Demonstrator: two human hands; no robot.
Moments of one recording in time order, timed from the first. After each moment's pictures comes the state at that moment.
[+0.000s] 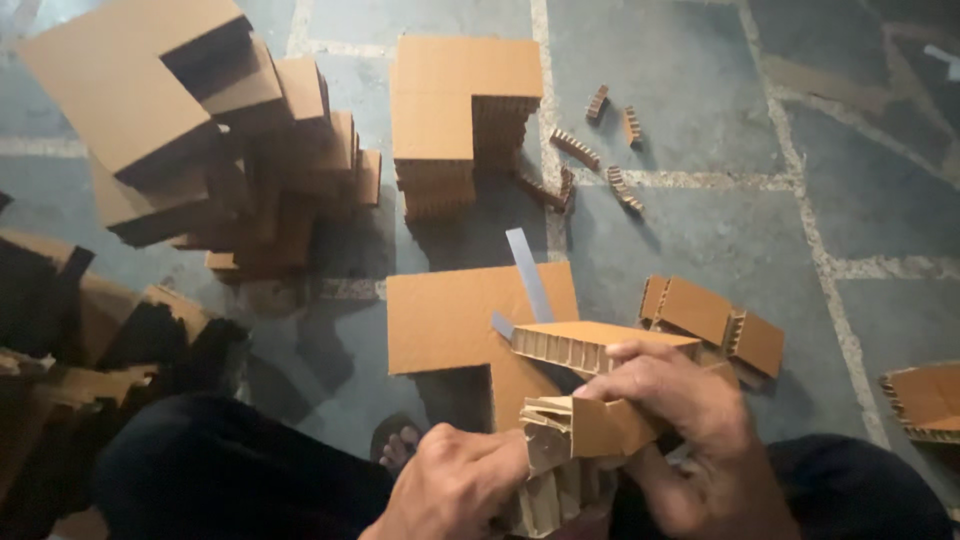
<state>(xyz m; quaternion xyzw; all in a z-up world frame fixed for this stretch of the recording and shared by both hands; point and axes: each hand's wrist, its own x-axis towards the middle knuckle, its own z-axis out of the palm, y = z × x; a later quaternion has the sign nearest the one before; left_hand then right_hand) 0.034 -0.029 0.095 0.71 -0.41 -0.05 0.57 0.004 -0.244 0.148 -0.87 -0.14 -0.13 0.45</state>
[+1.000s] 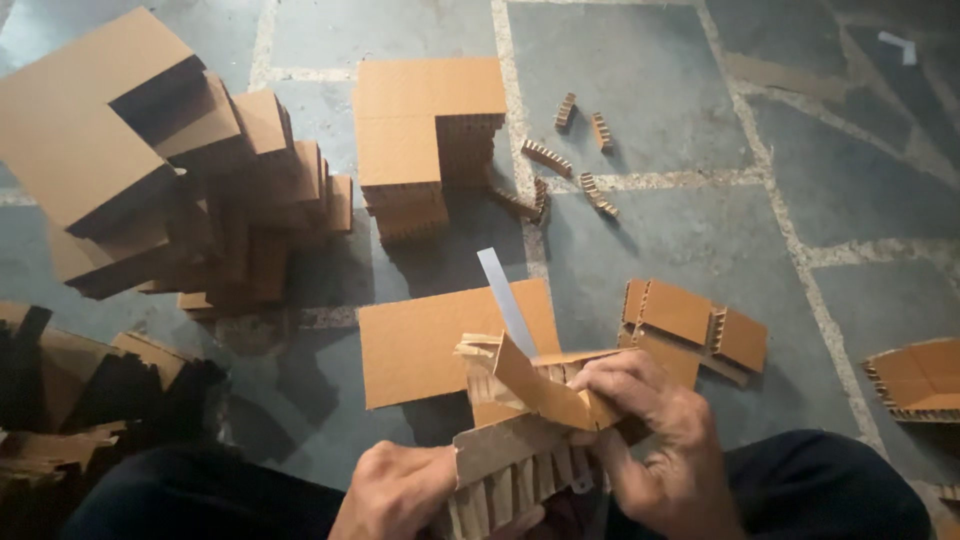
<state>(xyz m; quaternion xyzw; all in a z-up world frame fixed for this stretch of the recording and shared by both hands) 0.063 -0.029 0.093 0.70 -0.39 -0.08 0.59 0.002 -0.272 0.086 -0.87 -0.04 -0.16 0.46</state>
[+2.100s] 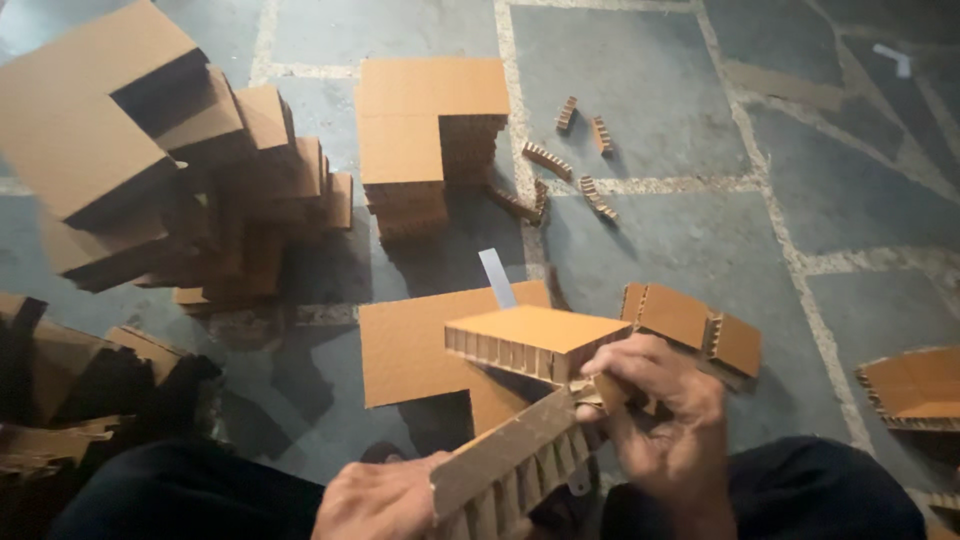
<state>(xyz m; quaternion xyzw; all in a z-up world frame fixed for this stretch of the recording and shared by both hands) 0.056 -0.014 0.099 0.74 -0.39 -0.01 0.55 0.018 -0.276 0.074 -0.85 -0.03 -0.23 0.47</state>
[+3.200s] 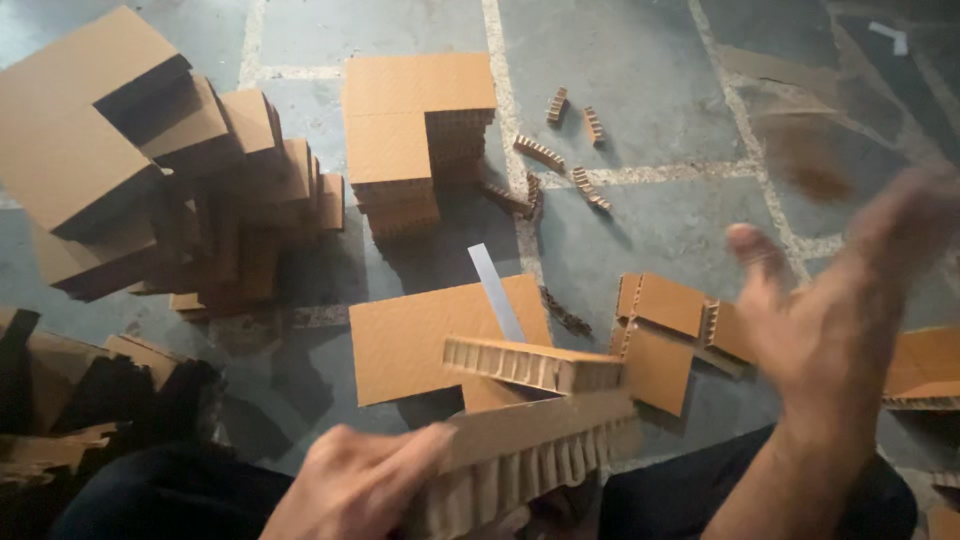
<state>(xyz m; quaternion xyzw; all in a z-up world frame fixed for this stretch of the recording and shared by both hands) 0.085 -0.009 0.094 0.78 -0.47 -0.07 0.39 0.017 -0.360 0.104 -0.84 0.14 -0.36 0.39</state>
